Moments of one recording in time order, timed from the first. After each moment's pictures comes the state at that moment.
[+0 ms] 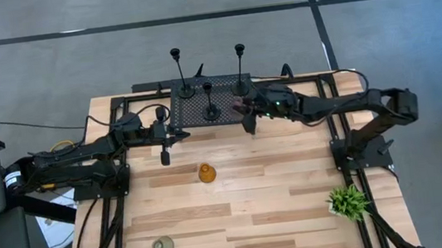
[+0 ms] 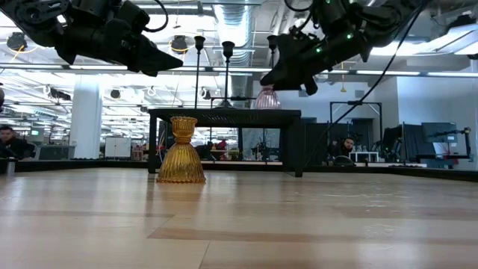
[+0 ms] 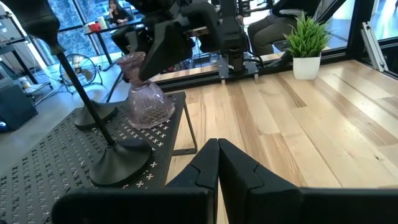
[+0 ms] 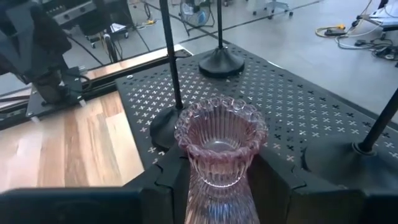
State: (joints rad) left arm 0.38 0.72 0.36 0.37 0.34 0.31; right arm -0.33 1.45 0.80 0.33 0.13 0.16
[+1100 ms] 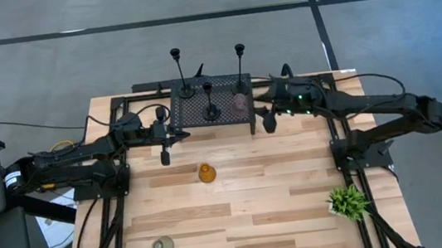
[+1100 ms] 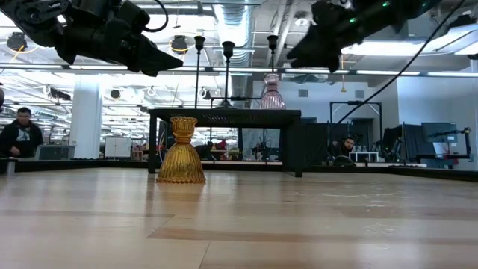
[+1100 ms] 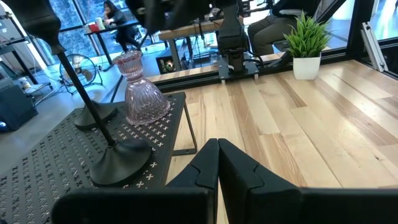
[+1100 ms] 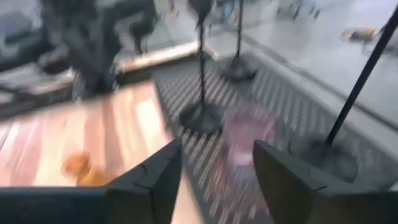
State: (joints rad) left arm 0.38 0.72 0.36 0.37 0.34 0.31; right arm -0.31 1.13 0.80 -0.03 0.03 0.09
